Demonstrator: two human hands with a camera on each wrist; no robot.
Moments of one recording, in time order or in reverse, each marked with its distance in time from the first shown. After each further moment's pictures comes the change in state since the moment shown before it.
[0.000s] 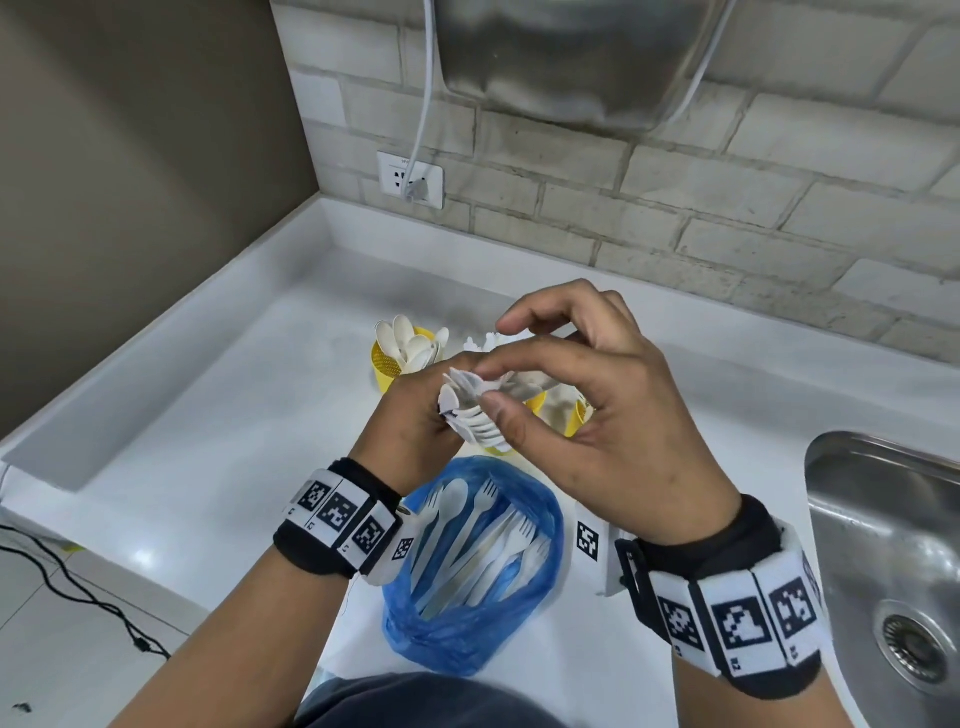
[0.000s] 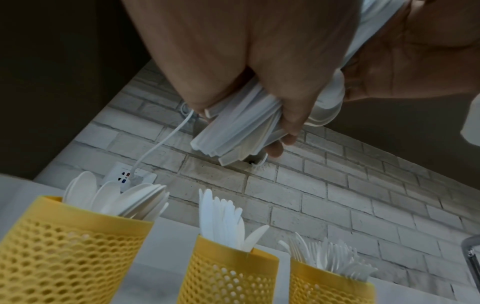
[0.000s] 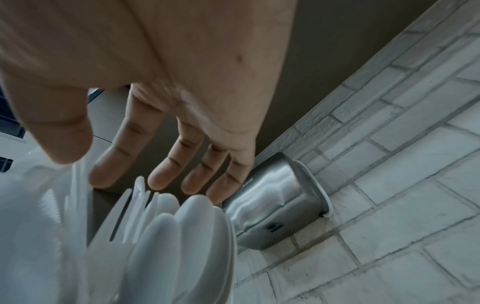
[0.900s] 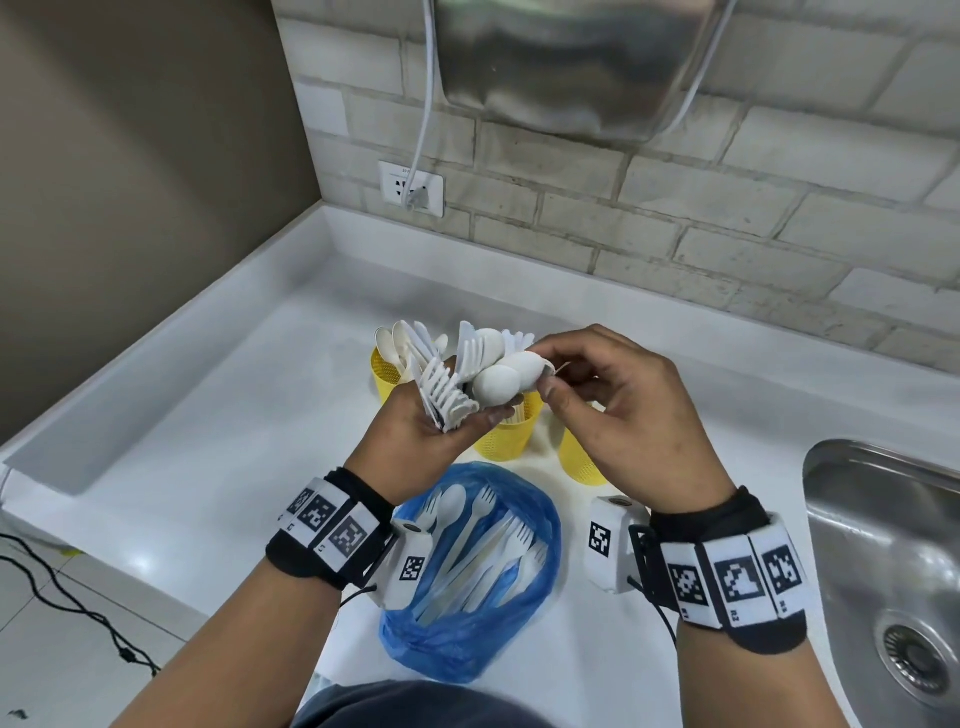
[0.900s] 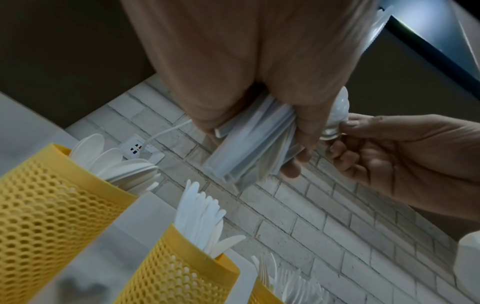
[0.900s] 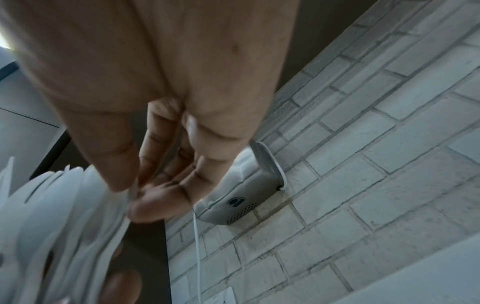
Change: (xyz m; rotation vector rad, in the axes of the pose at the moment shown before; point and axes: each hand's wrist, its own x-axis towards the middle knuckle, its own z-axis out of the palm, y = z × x) left_hand -0.009 0.016 -0.003 -0.358 -0.002 0.062; right_hand -0.010 0.046 -0.002 0.164 0.035 0.267
